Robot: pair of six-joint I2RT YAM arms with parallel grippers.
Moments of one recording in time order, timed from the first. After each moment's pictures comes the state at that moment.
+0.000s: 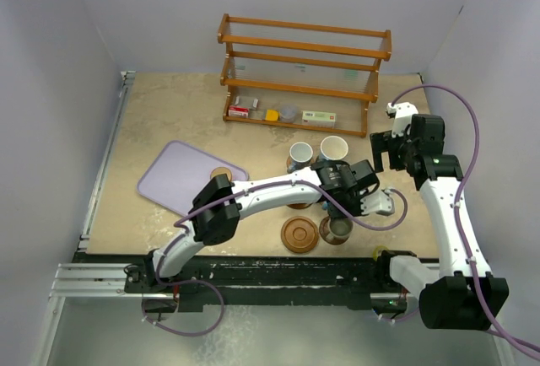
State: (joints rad) left arm -1.23 2.25 2.06 -0.90 0.18 0.34; right arm -0.05 1.05 1.01 -0.72 -0.01 -0.24
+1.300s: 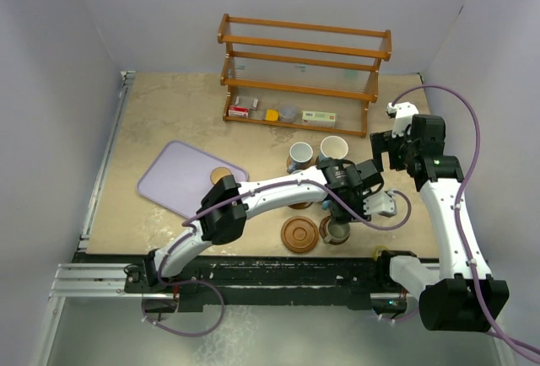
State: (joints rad) left arm -1.23 2.34 2.18 -0.98 0.18 0.38; right arm -0.05 1.04 1.01 -0.72 -0.02 -0.24
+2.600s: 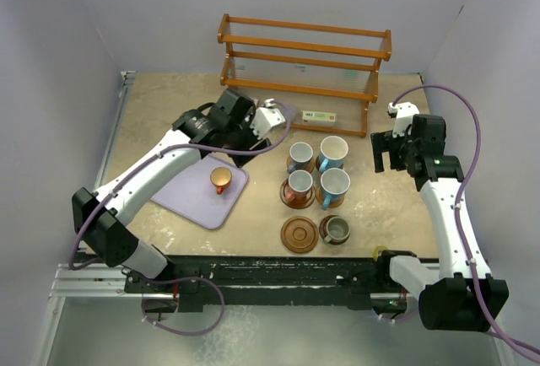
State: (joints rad) left arm -0.71 1.53 1.54 -0.90 -0.01 0.37; right arm -0.05 1.04 1.01 -0.72 -0.02 -0.24
